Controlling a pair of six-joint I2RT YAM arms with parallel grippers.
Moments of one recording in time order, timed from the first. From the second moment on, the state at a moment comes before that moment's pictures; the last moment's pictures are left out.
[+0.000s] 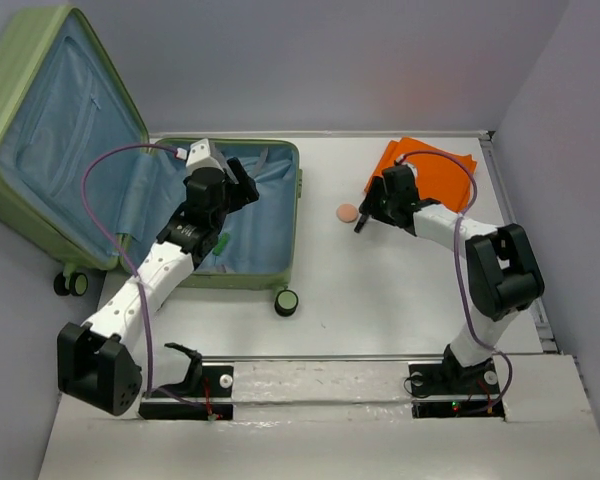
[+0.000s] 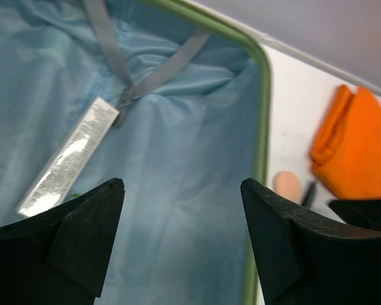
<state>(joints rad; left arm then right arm) -0.39 1.24 0.98 -0.14 -0.32 -0.56 0.34 1.71 1.08 -0.07 0.12 0.63</state>
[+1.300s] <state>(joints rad) -0.40 0.82 0.91 -0.26 -0.04 -0.34 0.56 1.66 1.27 -0.34 0.35 0.56</state>
